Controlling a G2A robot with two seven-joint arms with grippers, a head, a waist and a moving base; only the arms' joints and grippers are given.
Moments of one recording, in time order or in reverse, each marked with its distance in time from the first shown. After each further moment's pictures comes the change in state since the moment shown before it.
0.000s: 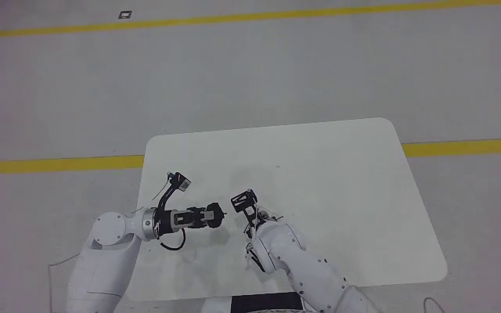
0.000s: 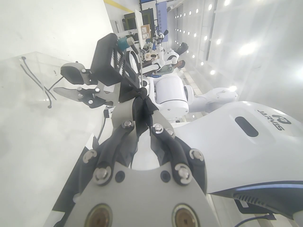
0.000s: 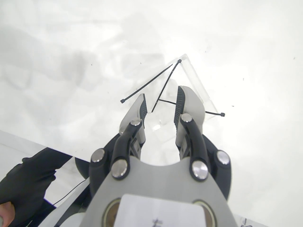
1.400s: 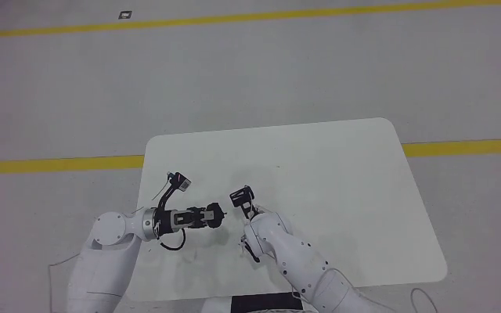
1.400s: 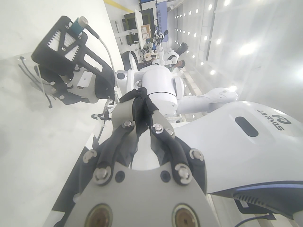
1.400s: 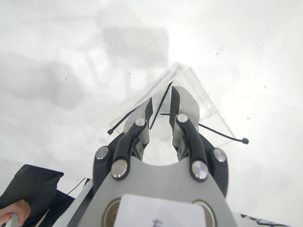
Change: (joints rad) left arm 0.000 0.000 0.000 0.000 0.000 0.000 0.000; right arm 0.074 -0.105 0.043 0.228 -0.004 0.000 0.019
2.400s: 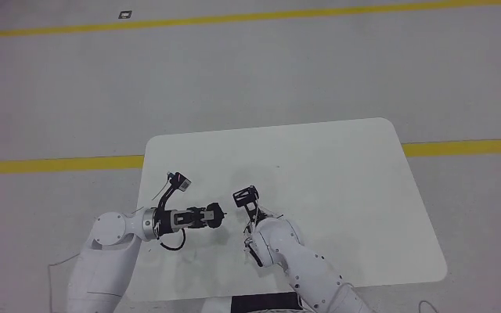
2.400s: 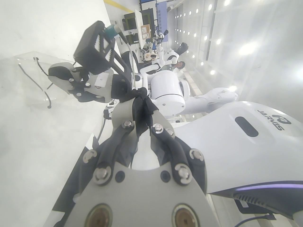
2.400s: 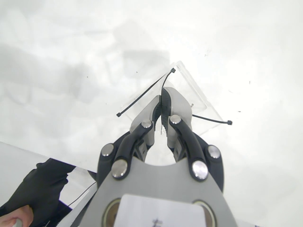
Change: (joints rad) left arm 0.000 0.000 0.000 0.000 0.000 0.000 0.000; right arm -0.118 0.057 0.027 -0.214 0.000 0.000 -0.081
